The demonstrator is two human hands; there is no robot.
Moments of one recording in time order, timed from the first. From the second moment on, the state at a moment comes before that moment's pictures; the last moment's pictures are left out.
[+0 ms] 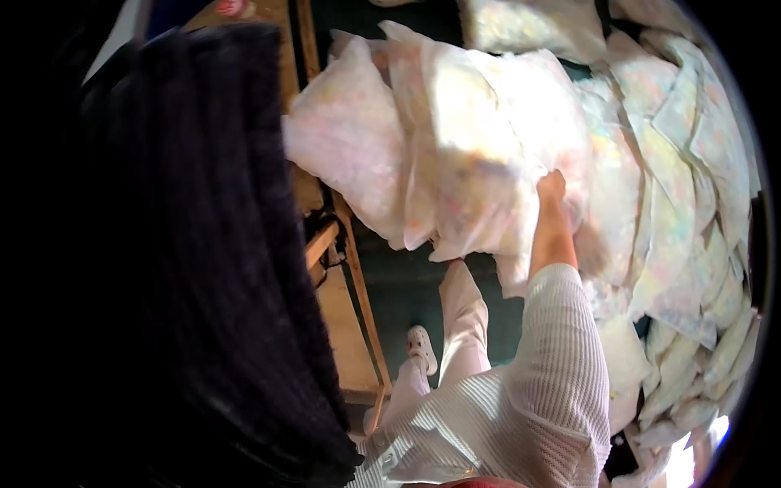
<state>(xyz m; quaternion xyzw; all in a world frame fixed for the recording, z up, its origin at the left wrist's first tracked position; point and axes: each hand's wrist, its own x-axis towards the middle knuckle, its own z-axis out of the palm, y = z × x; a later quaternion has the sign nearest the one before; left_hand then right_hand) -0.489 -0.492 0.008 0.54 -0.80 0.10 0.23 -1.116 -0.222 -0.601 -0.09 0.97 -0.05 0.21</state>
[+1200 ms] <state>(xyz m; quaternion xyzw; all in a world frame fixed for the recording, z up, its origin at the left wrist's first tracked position) -0.138 0.163 0.043 0.61 -0.33 -0.39 0.61 -0.490 -0.094 0.046 -0.99 0.01 -0.04 0.15</state>
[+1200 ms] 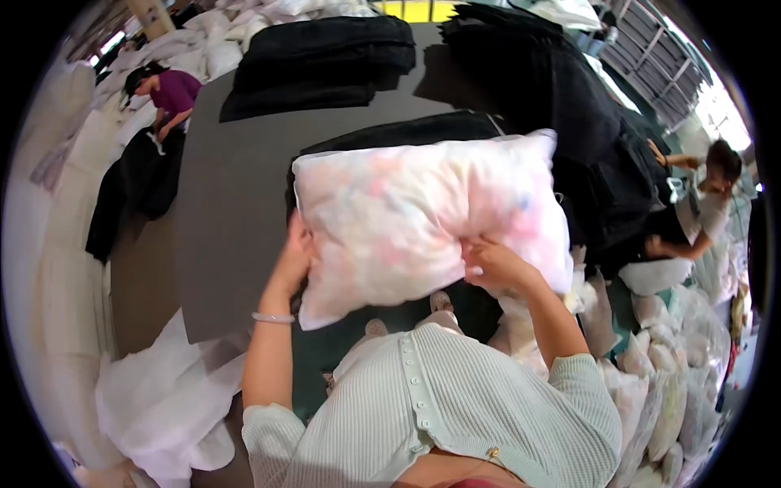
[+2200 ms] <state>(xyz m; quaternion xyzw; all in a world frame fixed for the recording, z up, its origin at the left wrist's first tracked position) -0.232 -0.017 -0.003 0.83 -0.51 0.12 0.19 -0.392 -0.155 -0.055 -0.90 0.19 -0.30 0.23</state>
